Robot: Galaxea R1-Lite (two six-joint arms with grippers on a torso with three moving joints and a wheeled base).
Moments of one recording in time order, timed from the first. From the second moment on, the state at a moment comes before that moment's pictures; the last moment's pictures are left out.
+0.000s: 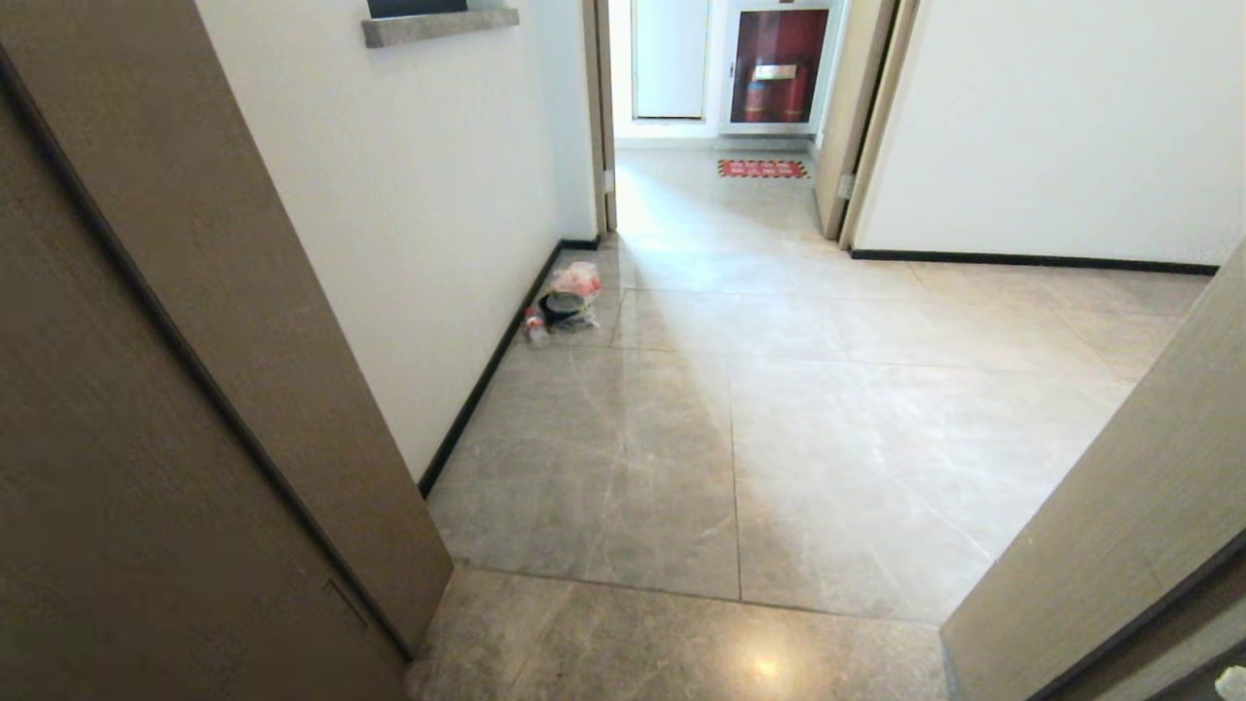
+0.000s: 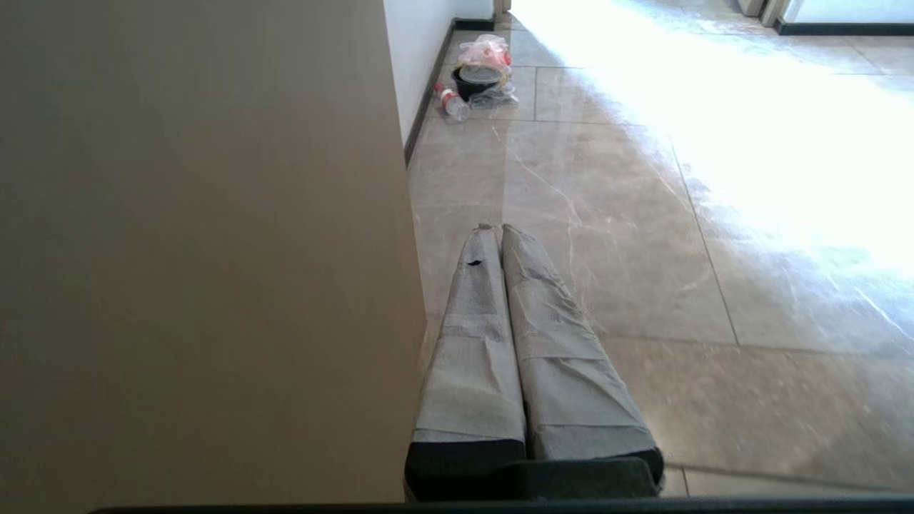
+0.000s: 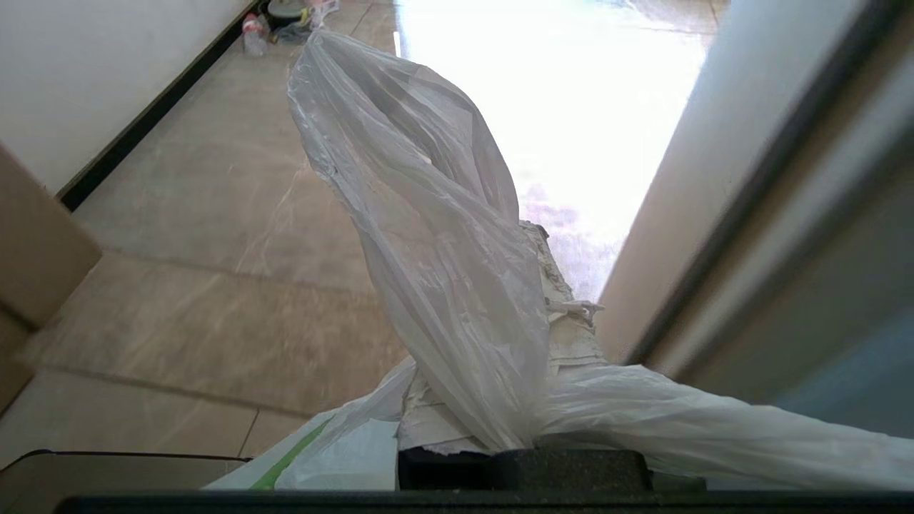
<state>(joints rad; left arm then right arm) 0.00 0.00 0.00 0.00 0.00 0.00 0.00 0.00 -0.07 0.18 0.01 -0.05</state>
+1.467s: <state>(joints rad) 0.00 0.00 0.00 0.01 0.00 0.00 0.00 0.00 -0.07 0.18 0.01 -0.05</state>
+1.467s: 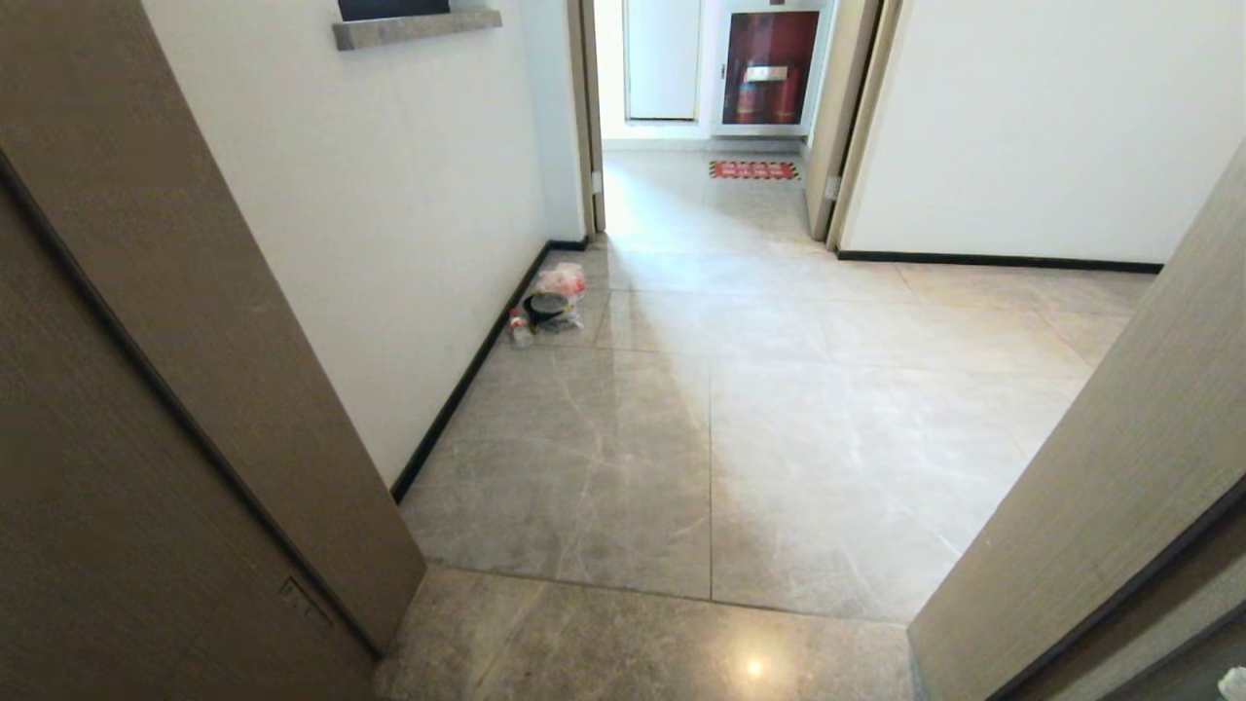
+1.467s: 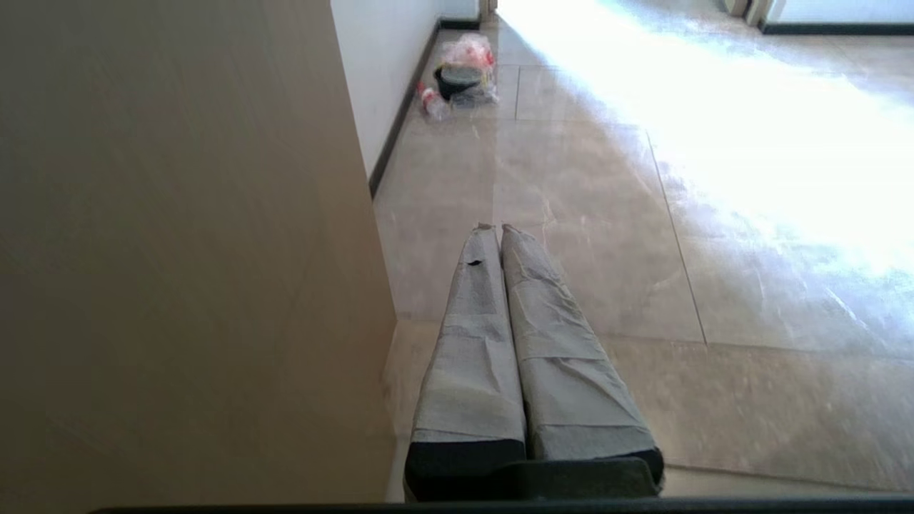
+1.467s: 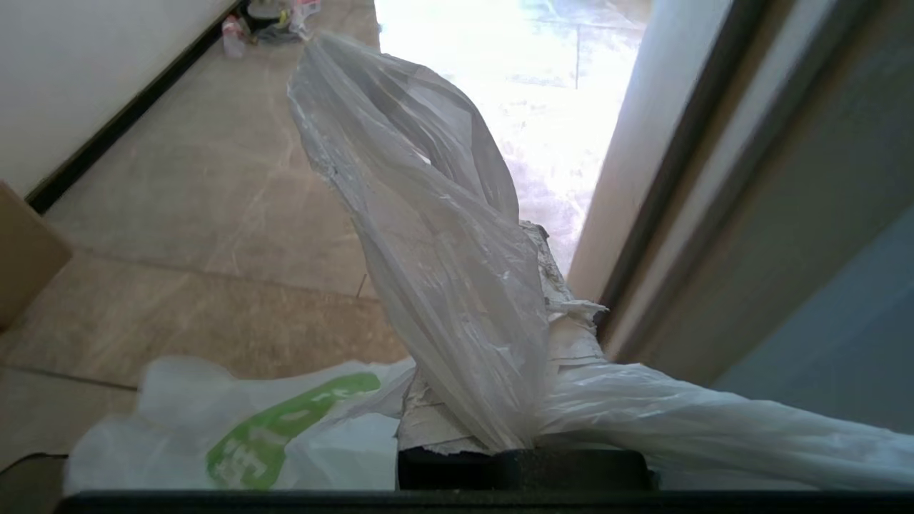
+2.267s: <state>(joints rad) 0.00 0.00 0.00 0.01 0.00 0.00 0.00 0.00 -0.07 0.18 0.01 -0.05</state>
